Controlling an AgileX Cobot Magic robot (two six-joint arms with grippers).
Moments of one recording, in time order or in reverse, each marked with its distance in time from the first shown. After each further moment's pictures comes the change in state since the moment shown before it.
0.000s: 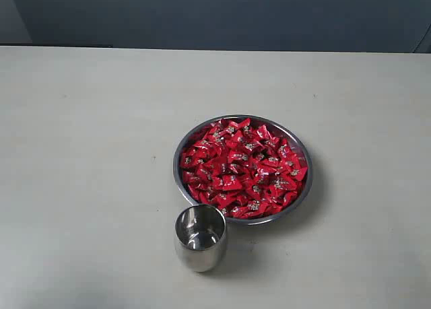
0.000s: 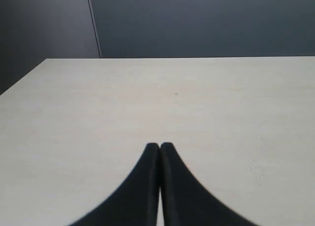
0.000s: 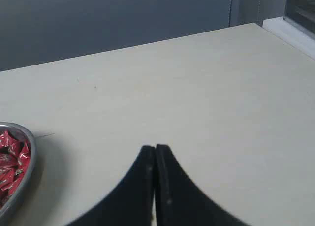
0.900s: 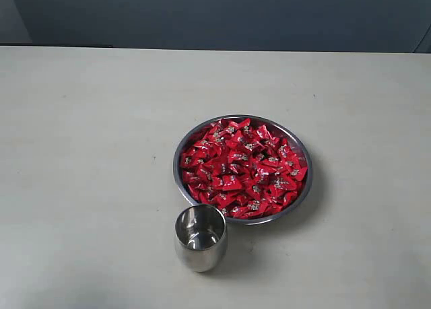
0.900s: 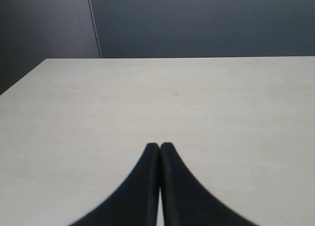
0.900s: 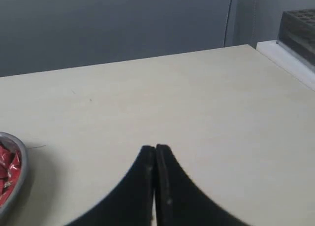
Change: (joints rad) left arm 0.000 0.000 0.000 0.000 0.000 0.000; right arm 0.000 0.000 0.000 -0.060 -0.053 -0.005
